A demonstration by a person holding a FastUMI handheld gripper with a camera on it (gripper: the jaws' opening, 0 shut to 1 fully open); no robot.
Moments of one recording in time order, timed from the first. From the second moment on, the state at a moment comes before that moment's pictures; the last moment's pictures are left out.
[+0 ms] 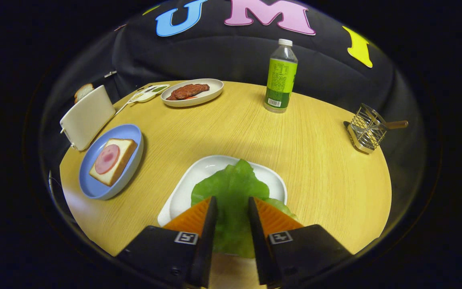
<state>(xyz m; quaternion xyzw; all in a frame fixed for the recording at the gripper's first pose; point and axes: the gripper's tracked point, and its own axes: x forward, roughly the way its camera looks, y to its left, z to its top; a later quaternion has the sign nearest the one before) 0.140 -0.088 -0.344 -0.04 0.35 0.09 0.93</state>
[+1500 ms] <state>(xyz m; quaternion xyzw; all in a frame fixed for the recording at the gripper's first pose) 0.141 0.065 -0.161 -0.05 0.29 0.13 0.95</state>
